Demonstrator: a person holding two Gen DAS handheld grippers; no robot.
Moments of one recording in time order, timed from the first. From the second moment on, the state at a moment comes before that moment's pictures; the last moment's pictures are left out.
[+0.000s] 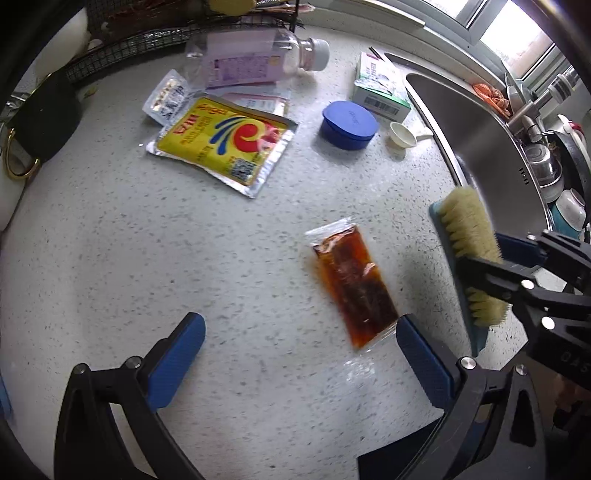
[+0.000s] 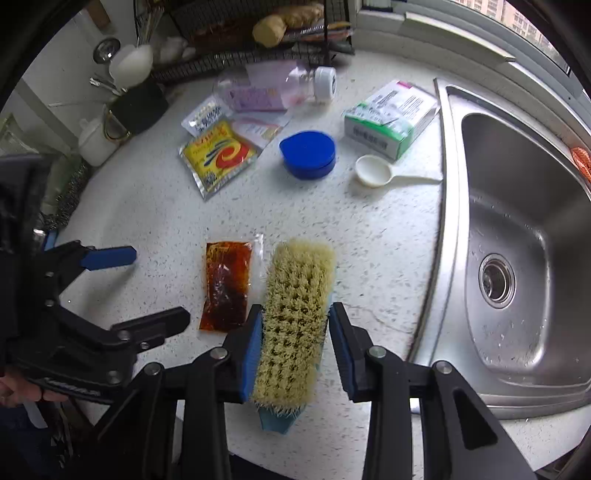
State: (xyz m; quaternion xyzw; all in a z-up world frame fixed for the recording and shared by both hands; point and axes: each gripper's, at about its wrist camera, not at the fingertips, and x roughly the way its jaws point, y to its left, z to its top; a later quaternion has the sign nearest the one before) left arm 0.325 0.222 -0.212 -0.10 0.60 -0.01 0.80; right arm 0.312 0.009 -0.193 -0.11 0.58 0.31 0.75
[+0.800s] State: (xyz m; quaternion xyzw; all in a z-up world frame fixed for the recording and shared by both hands) left arm 0.389 0.130 -0.214 -0.04 0.61 0.04 0.79; right arm 0.340 -0.066 -0.182 -0.06 0.57 0.30 0.77
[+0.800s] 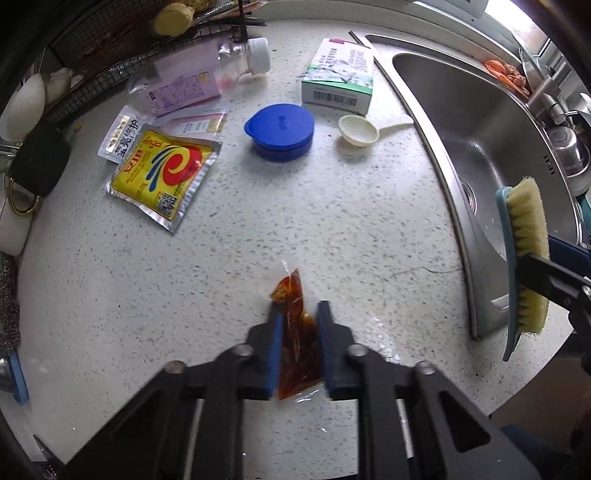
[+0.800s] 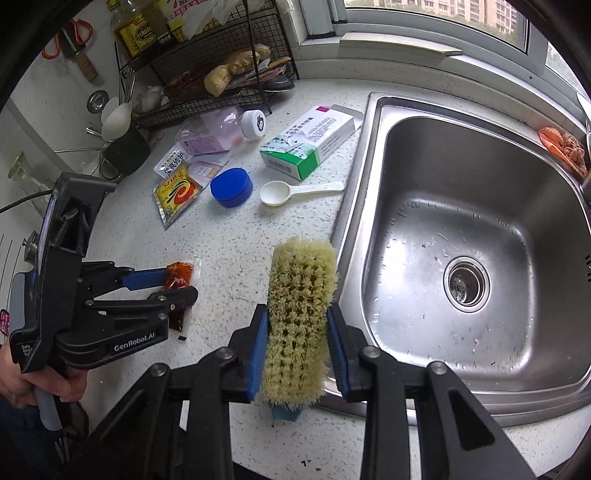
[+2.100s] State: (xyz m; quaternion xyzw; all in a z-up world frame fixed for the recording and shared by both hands) left arm 0.204 -0.093 -0.157 -0.02 0.56 -0.04 0.83; right arm 0.175 -0.254 -0.143 -0.03 0.54 0.26 0.80
